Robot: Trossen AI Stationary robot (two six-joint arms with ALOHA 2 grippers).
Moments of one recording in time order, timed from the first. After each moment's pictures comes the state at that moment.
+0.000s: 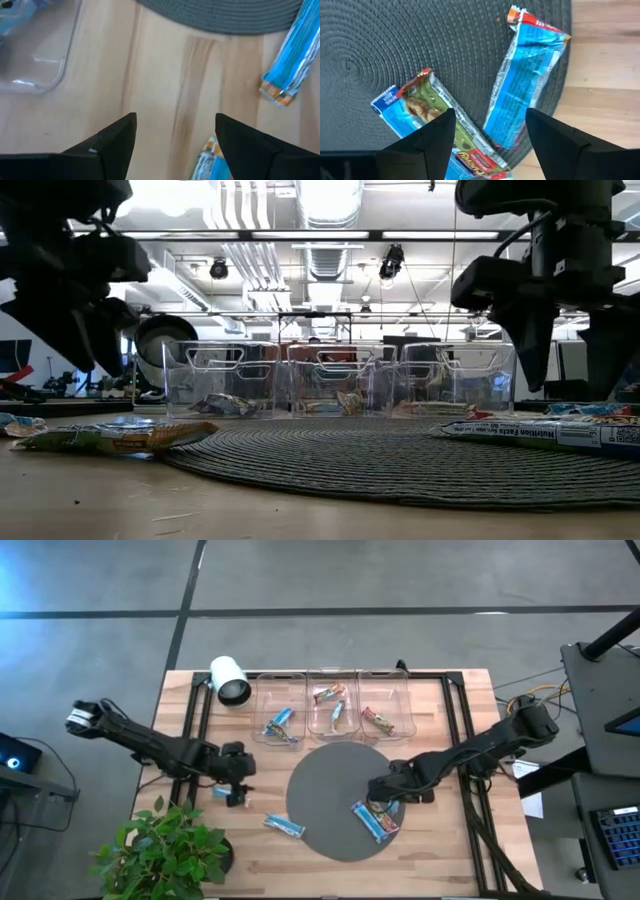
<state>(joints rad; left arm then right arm) -0.26 0.95 0.51 -0.60 -0.15 -0.38 0.31 1.52 0.86 -0.69 -0.06 1.93</state>
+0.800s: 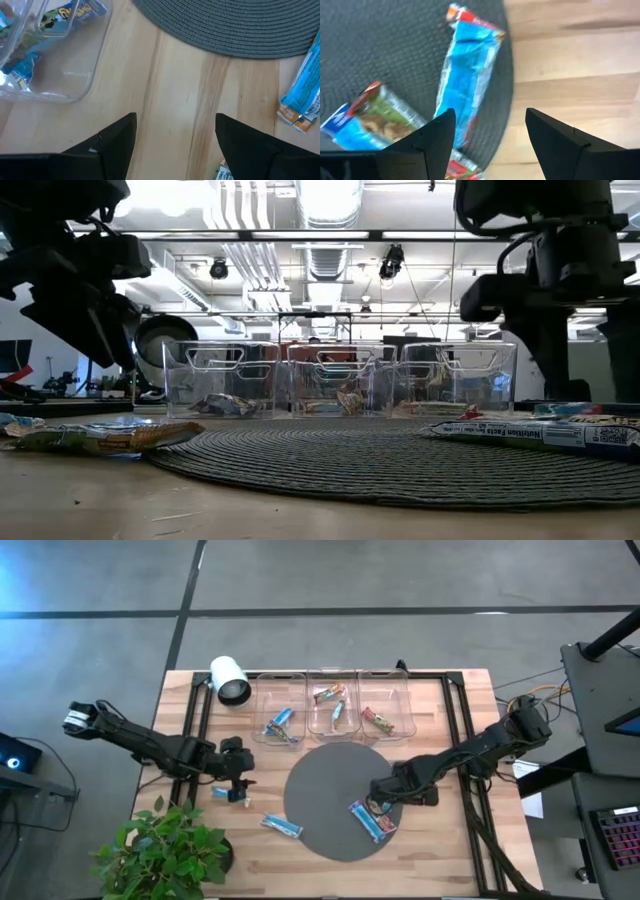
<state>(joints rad) -0.24 0.90 0.48 -0.57 -0.23 -0.37 0.32 1.59 0.93 -0.86 -0.08 2.02</state>
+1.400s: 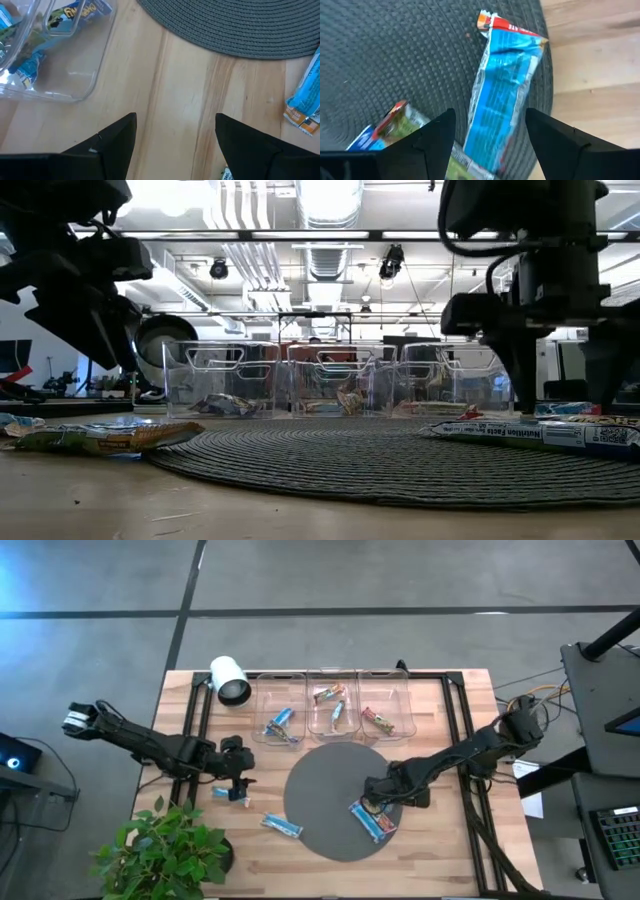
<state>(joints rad) -0.23 0.90 0.48 -0.56 -0.23 -0.36 0.31 1.66 0.94 -0.76 -0.03 2.08</state>
